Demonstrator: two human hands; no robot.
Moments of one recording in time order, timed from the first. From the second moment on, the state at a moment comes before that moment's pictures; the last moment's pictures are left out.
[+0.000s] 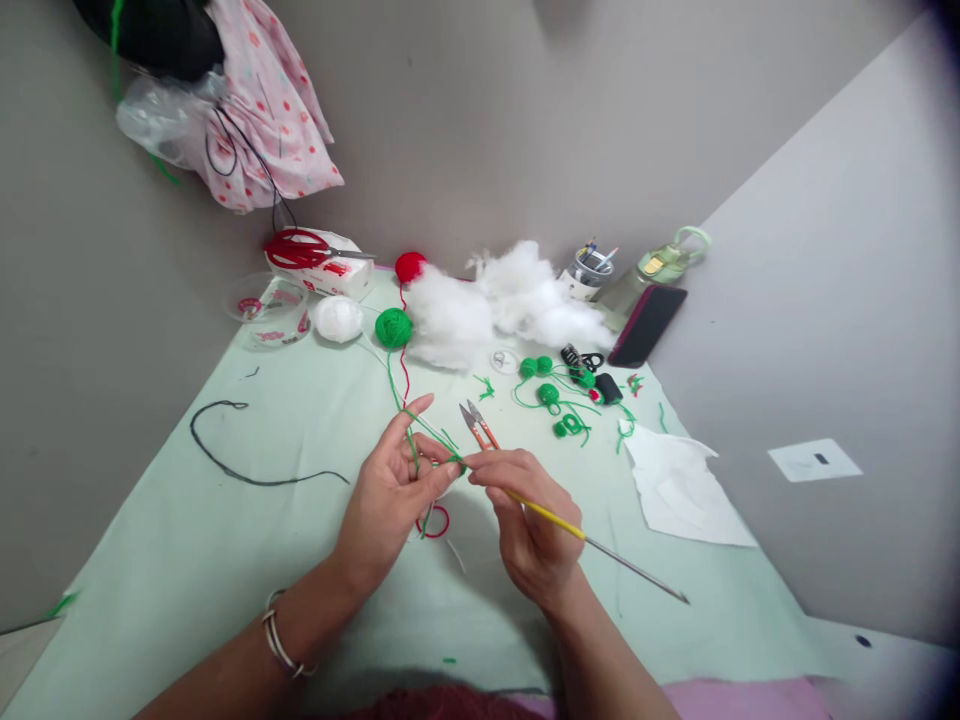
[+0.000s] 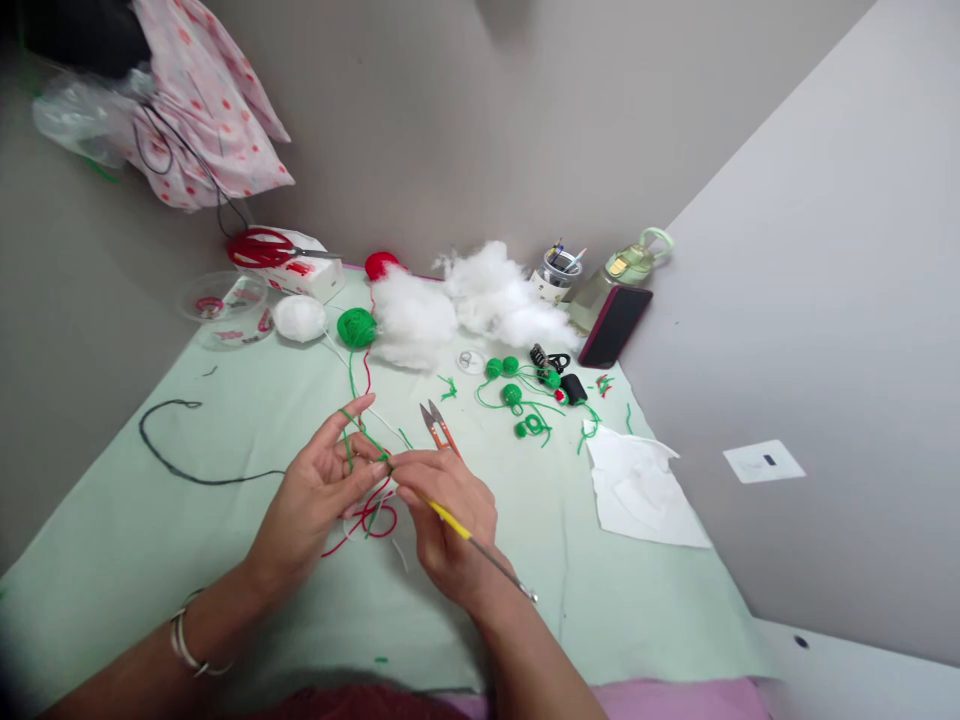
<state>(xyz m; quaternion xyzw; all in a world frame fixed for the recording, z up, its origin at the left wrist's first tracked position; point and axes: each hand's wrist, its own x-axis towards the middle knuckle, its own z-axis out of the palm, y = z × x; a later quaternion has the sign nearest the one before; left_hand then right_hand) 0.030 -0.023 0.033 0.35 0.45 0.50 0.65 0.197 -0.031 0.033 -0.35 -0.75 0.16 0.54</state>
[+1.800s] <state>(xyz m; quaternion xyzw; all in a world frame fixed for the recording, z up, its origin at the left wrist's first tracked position) 0.030 -0.027 0.036 0.32 0.39 0.48 0.71 0.193 -0.026 0.027 -0.42 -0.54 0.43 0.59</state>
